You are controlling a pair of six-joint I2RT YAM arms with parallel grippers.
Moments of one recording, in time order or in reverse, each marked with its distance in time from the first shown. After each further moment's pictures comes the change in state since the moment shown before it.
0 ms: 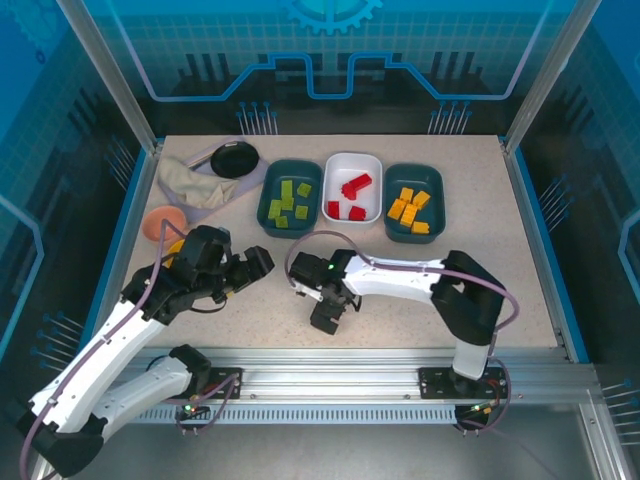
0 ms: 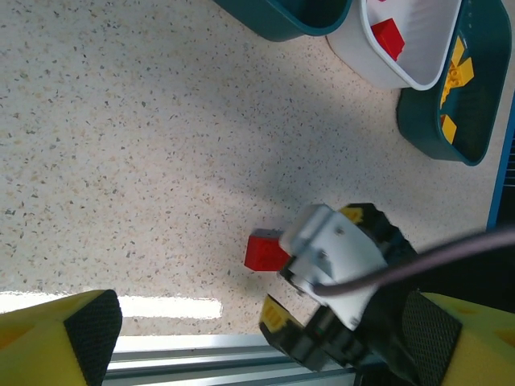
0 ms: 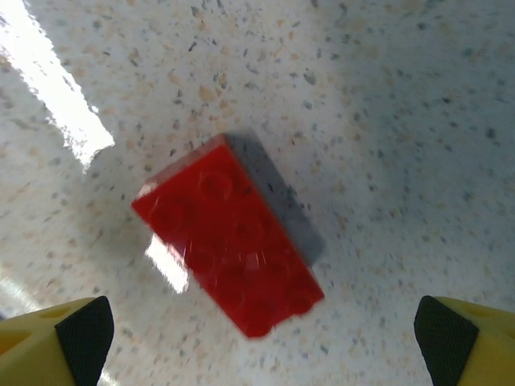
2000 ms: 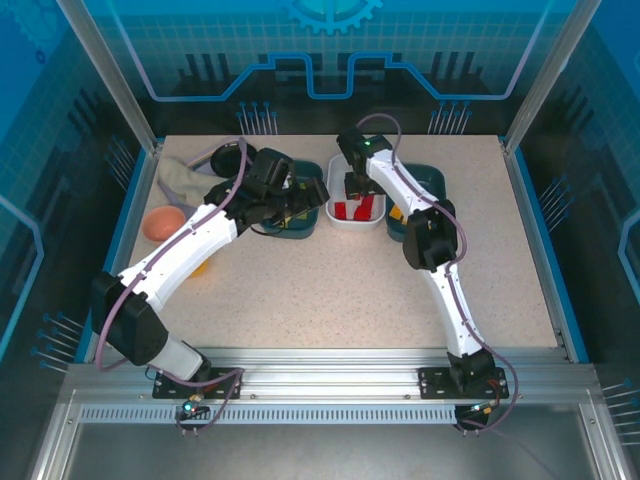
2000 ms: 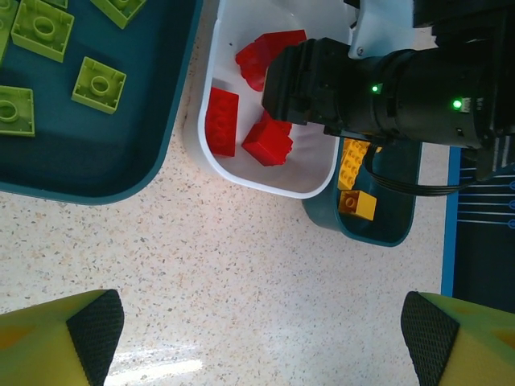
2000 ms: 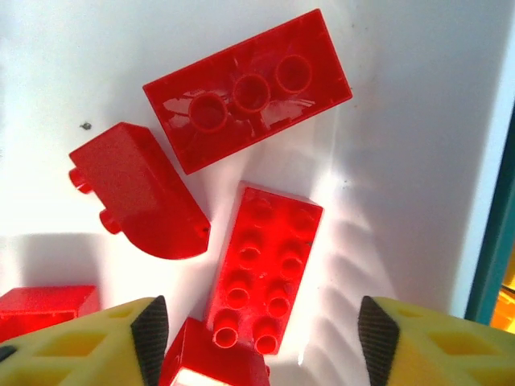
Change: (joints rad) left arm 0.014 0.703 0.484 0.282 0.029 0.128; right arm -0.626 0.687 1.215 -0.360 0.115 0.385
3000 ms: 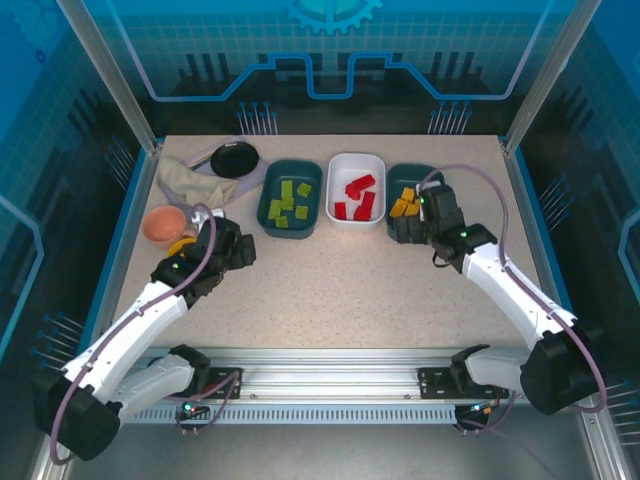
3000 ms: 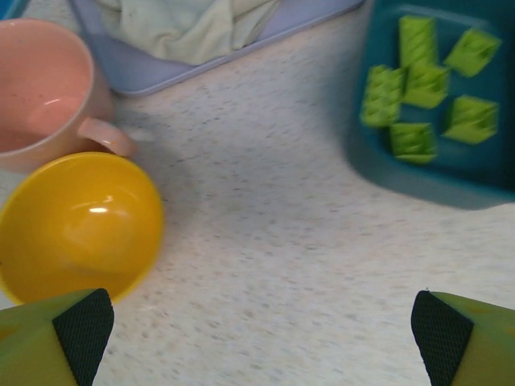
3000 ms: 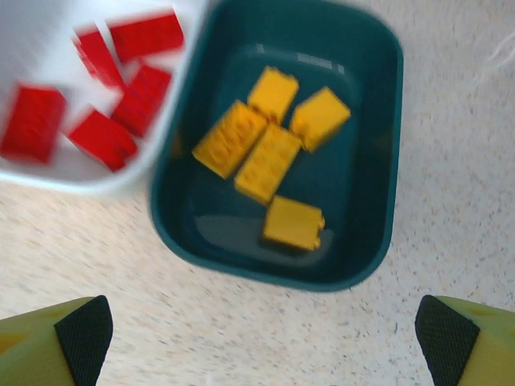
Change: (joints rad) left arm 0.121 -0.552 -0.668 0.047 -0.542 0.431; right arm -0.098 -1.314 -1.574 0.752 0.018 -0.241
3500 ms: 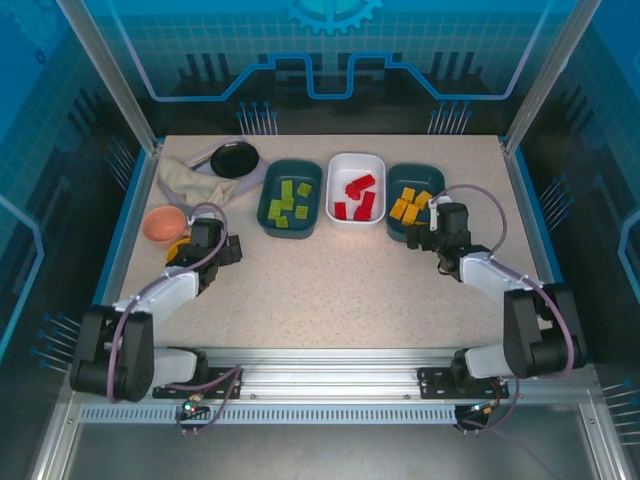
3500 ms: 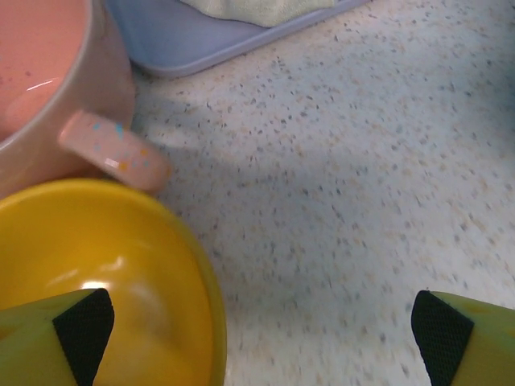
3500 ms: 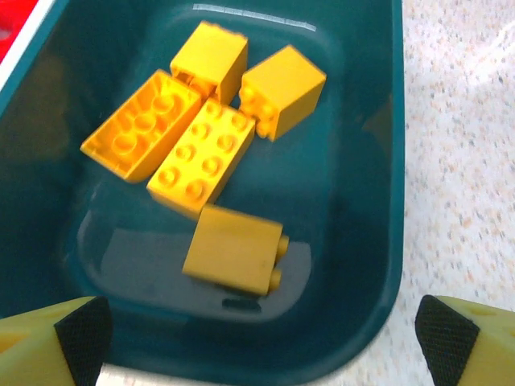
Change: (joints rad) left arm 0.313 0.339 -0.200 0.583 0.136 0.211; right arm -0.211 0.193 -0.250 0.576 -0.153 -0.108
